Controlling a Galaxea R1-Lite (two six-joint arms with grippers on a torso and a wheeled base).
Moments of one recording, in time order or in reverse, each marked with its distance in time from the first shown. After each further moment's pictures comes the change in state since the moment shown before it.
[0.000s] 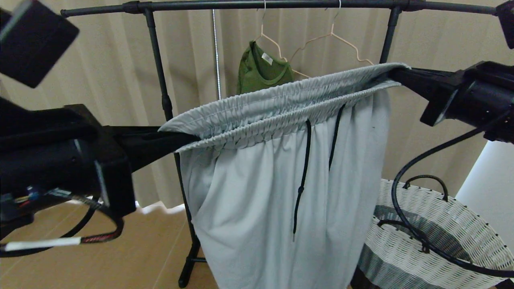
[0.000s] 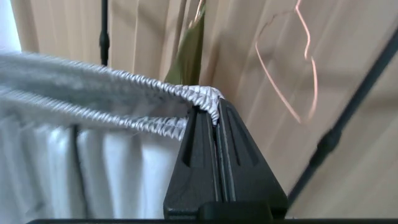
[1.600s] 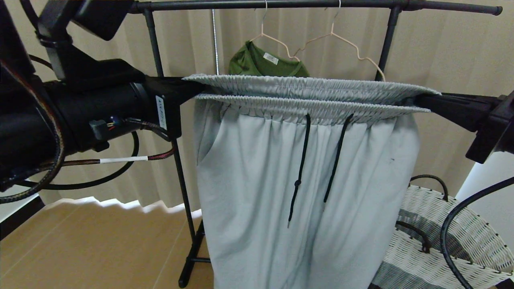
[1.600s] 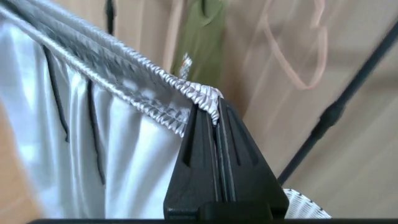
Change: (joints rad) left arm 0.139 0.204 -0.097 -0.273 0.002 0.095; right arm 0.038 -0.195 0.085 0.230 -0.011 -0.033
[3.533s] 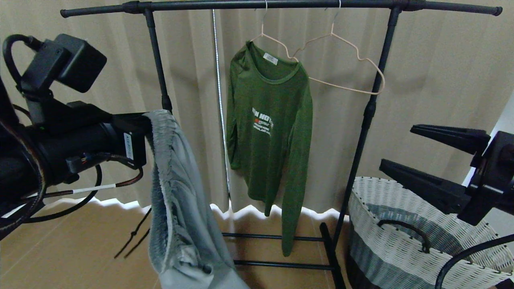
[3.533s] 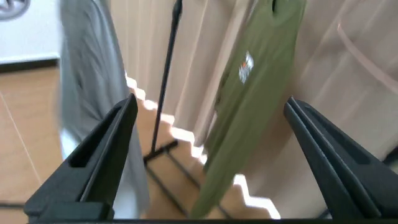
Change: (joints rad) left arm 0.163 -0.077 0.202 -0.021 0.038 -0.020; right arm 0.060 -0.047 0.262 -0.172 0.099 0.008
